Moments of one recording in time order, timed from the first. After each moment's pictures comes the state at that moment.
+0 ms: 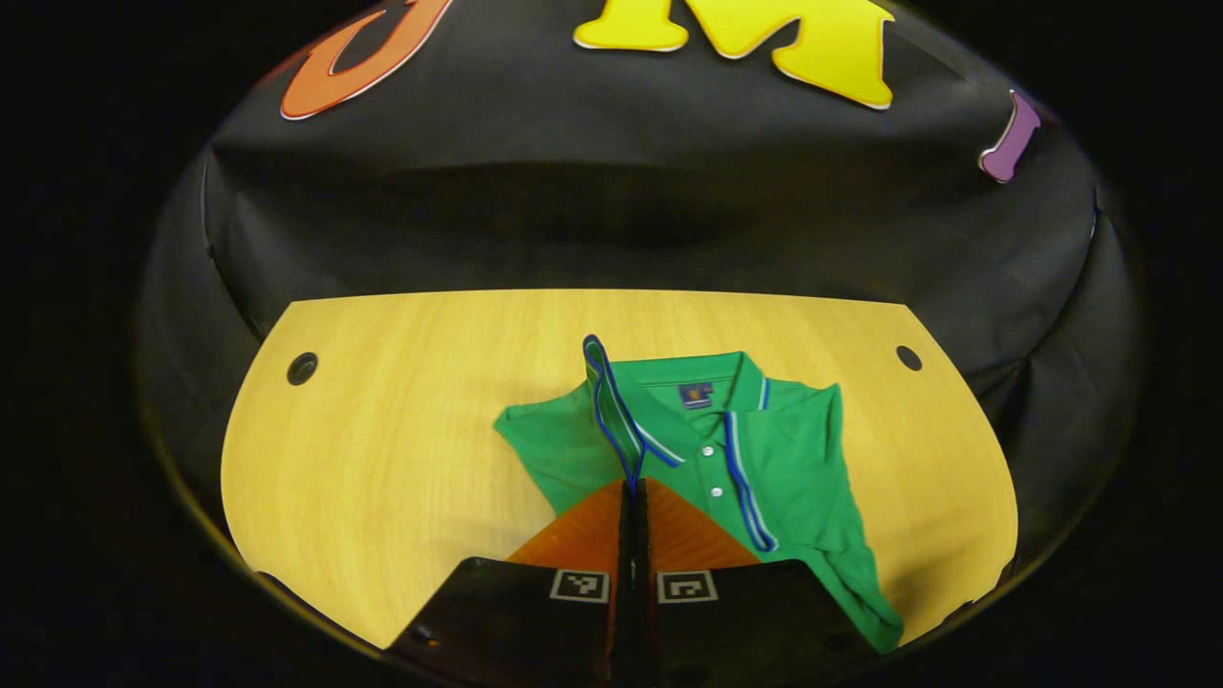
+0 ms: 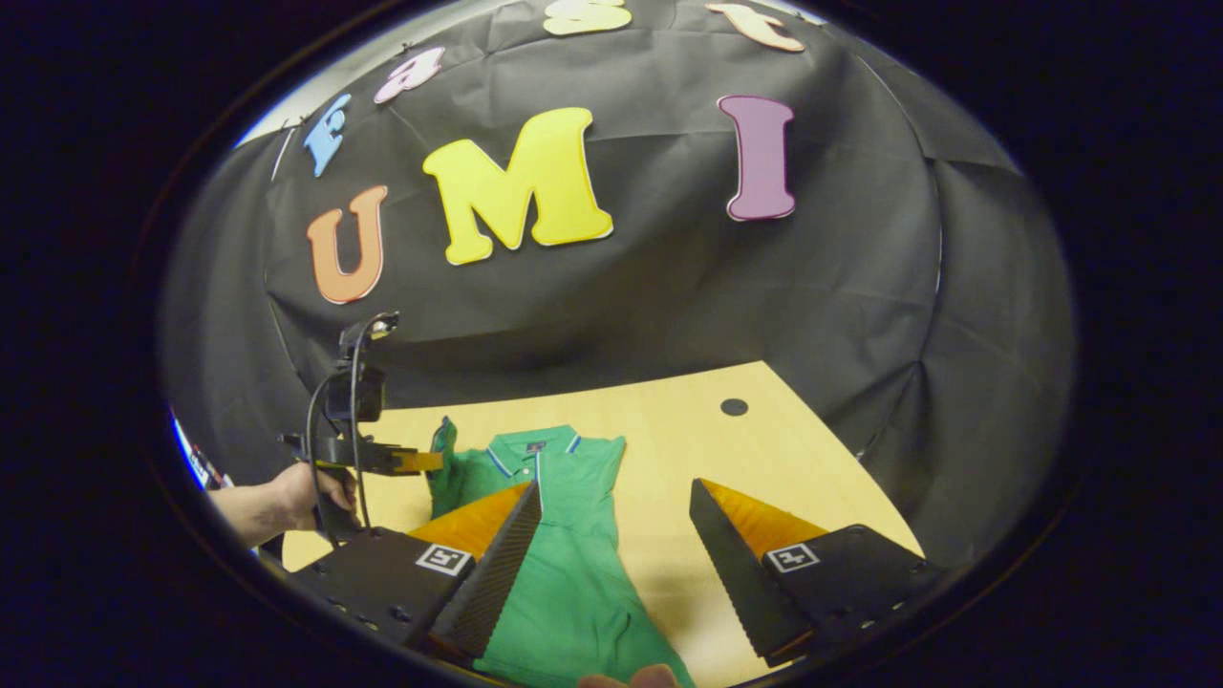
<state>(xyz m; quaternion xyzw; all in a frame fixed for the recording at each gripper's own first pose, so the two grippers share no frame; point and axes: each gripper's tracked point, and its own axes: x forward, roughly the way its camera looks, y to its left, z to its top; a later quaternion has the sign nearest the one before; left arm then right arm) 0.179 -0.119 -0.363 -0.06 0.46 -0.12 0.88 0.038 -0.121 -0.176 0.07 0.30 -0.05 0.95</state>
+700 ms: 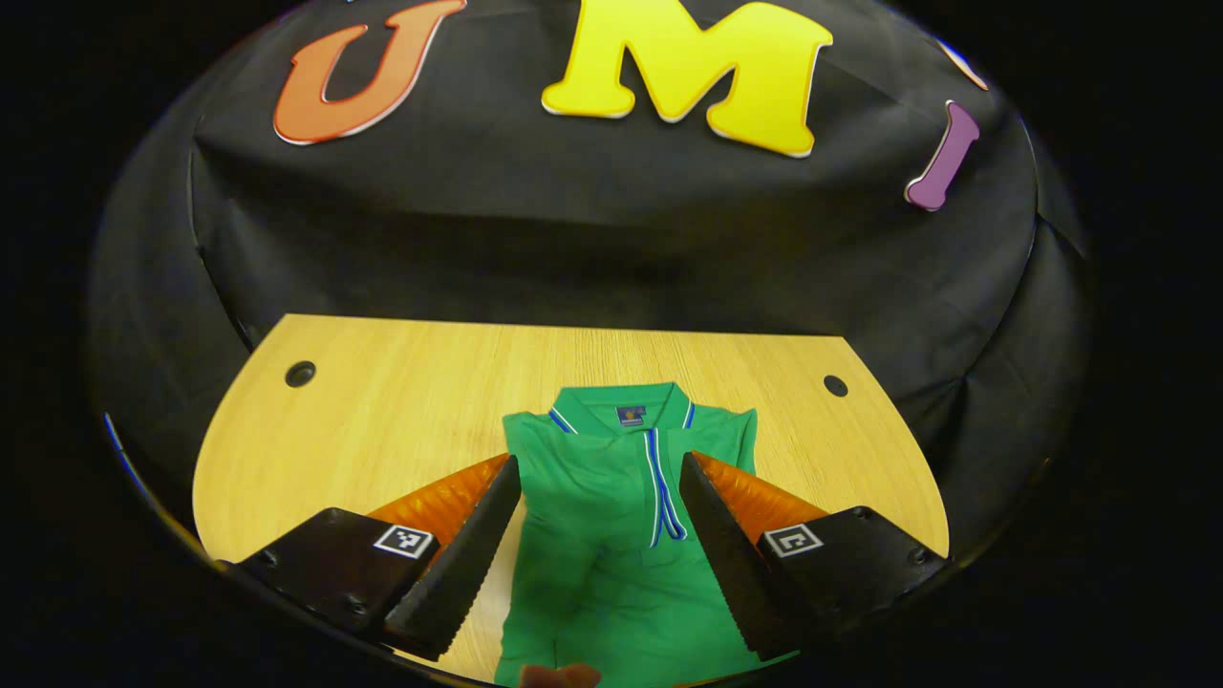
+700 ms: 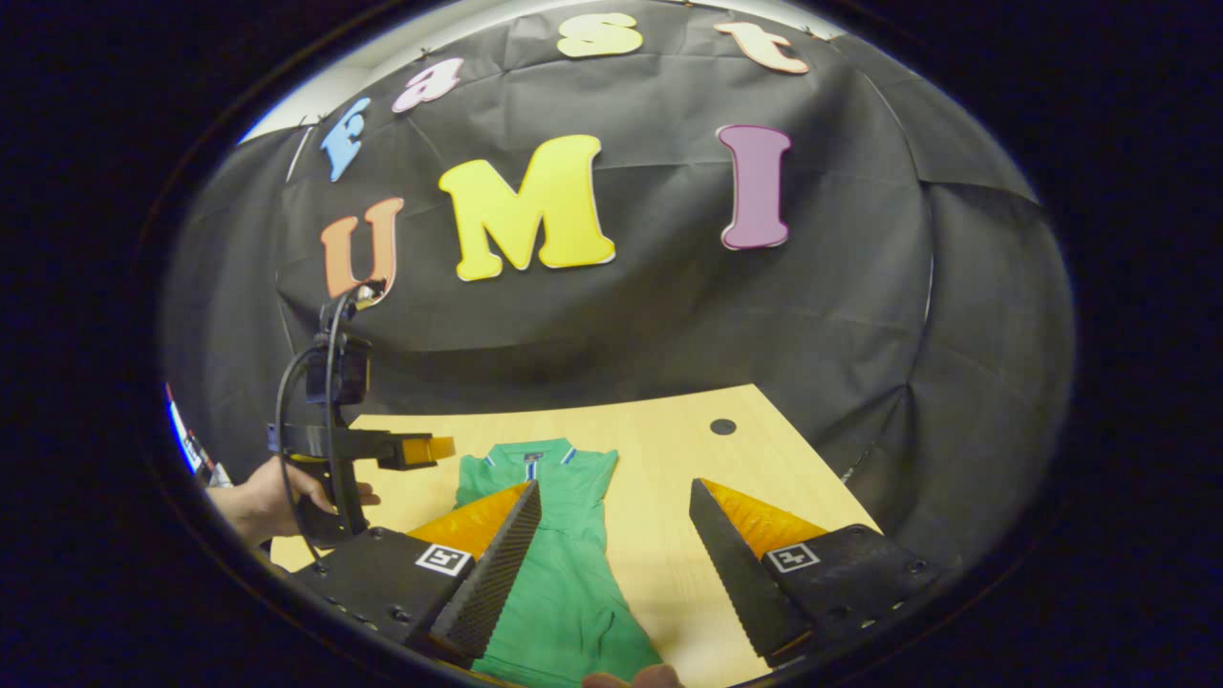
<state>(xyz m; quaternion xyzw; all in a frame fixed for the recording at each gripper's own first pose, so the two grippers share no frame) 0.150 -0.106 -0.259 -0.06 0.37 -0.08 0.92 0.021 -0.111 -0.150 0.05 0.26 -0.03 0.96</state>
